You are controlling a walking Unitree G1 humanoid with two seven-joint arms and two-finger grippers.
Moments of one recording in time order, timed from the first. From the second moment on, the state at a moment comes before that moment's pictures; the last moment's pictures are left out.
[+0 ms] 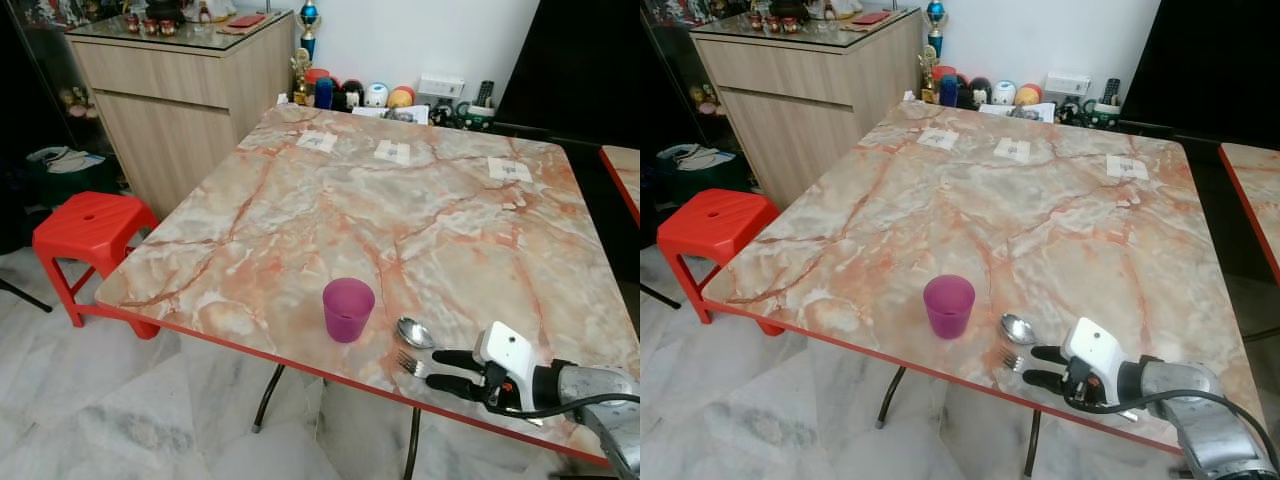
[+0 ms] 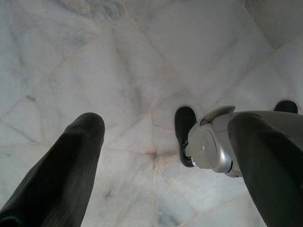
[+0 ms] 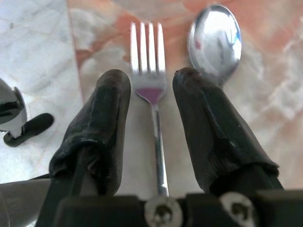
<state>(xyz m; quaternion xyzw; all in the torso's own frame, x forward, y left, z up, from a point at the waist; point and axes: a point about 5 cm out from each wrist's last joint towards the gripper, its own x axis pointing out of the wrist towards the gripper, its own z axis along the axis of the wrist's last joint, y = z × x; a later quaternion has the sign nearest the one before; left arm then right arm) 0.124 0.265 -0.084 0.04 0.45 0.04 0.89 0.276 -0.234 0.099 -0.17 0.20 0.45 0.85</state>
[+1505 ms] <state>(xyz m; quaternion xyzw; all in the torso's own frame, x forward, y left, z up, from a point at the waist) 0.124 0.264 -0.084 0.04 0.45 0.03 0.89 0.280 -0.235 0.087 -0.19 0.22 0.45 0.85</state>
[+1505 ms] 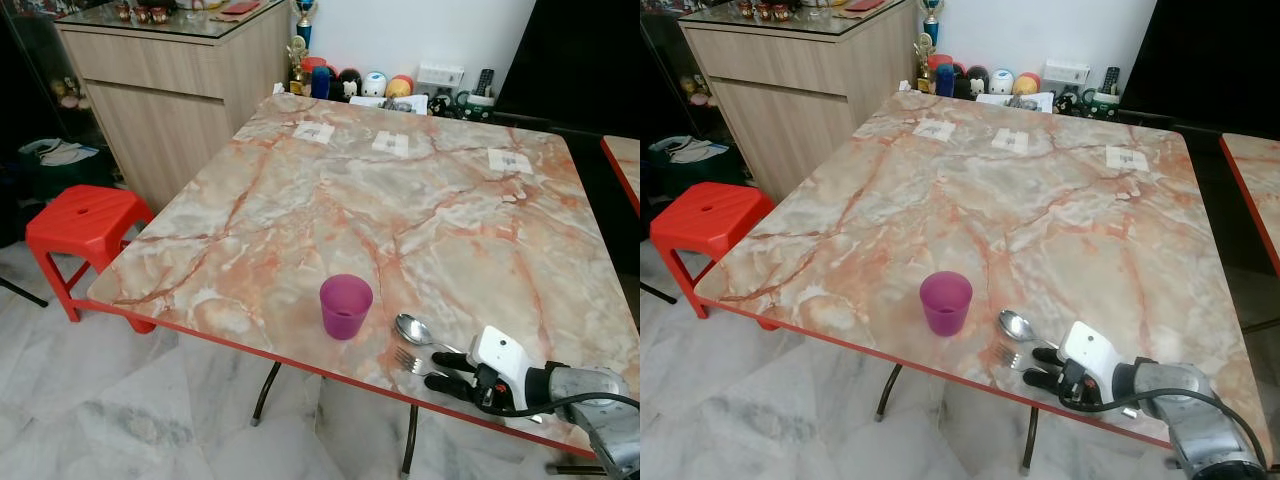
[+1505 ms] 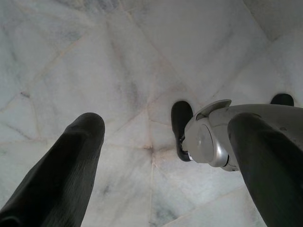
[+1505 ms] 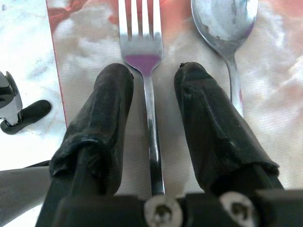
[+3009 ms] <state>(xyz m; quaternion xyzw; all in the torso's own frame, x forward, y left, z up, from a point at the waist) 0.124 0.264 -0.084 0.03 0.45 0.03 0.89 0.310 -0.201 0.149 -0.07 0.00 0.29 0.96</state>
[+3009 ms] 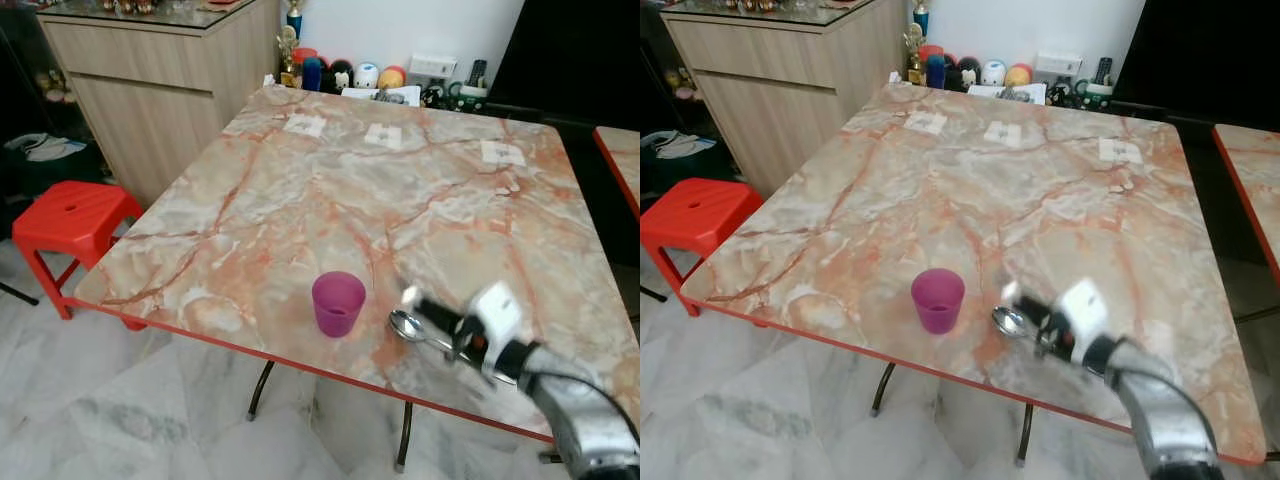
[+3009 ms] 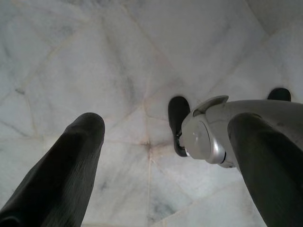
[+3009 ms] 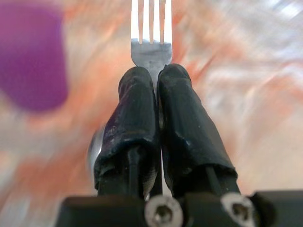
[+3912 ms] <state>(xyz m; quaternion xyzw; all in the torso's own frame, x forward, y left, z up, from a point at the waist) 0.120 0.265 -0.084 0.04 0.45 0.03 0.89 0.311 -0.173 0.161 0.02 -0.10 -0.03 0.99</state>
